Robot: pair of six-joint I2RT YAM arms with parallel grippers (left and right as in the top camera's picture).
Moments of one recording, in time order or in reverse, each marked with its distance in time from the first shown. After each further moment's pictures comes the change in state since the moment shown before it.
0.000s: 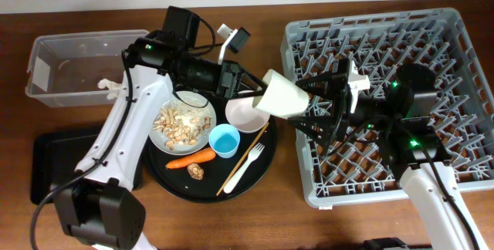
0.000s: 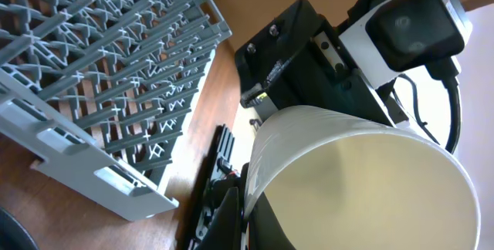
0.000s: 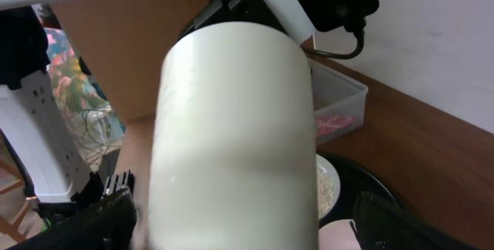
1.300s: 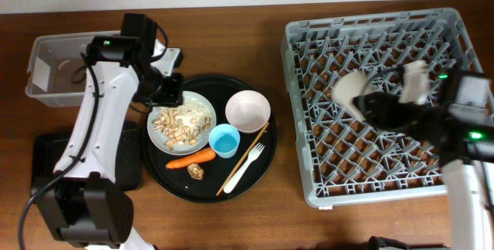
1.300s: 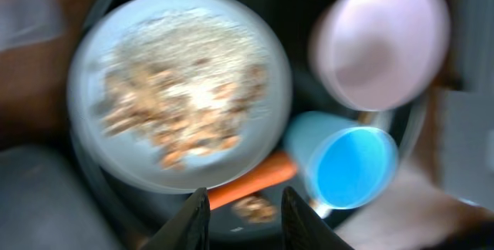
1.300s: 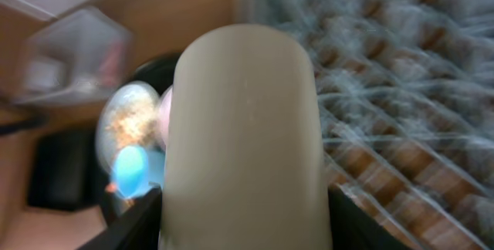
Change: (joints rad) left arm 0.200 0.001 0.000 -0.243 -1.103 -0.005; right arm -0.304 0.006 0.288 -0.925 0.673 0.122
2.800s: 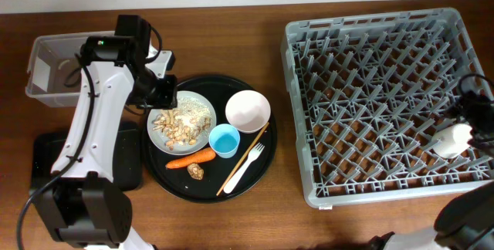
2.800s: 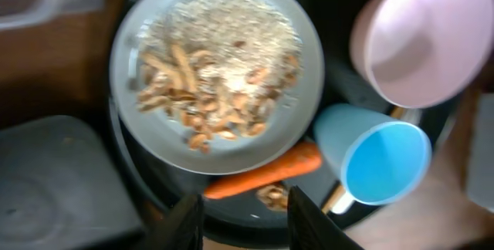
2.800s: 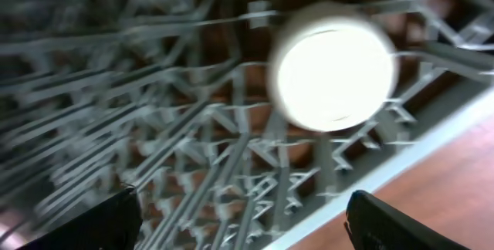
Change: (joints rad) left arm 0.024 0.000 0.000 -0.039 -0.014 -0.015; right arm -0.477 0.516 0.393 -0.368 0.314 0.021
